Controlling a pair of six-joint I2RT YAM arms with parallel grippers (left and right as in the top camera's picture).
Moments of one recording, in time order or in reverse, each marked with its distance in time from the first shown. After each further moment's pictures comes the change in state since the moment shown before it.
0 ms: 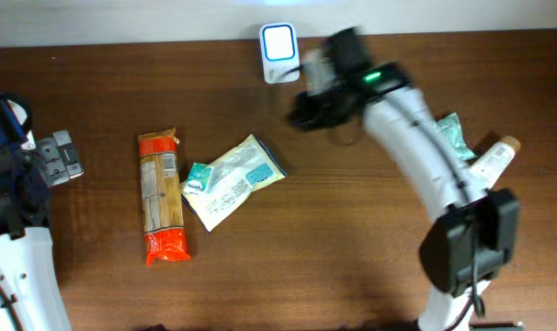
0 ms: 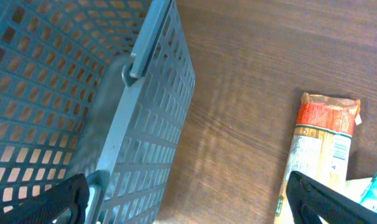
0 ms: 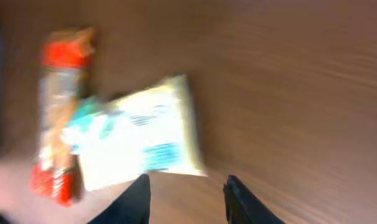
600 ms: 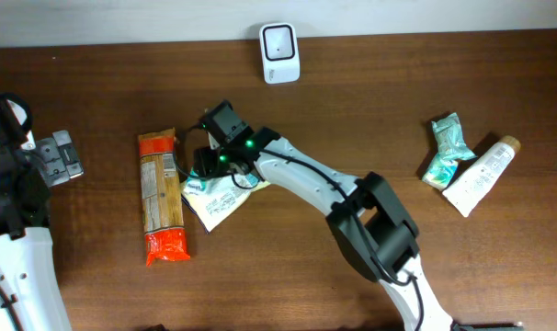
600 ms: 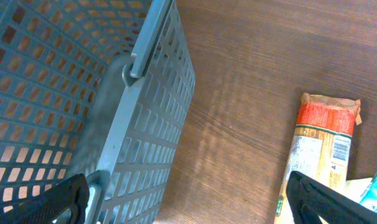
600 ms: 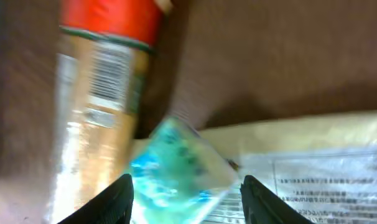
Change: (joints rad) left arm 0.000 0.000 0.000 -0.001 0.000 0.000; right arm 0.333 0.344 0.008 0.371 0.082 0.342
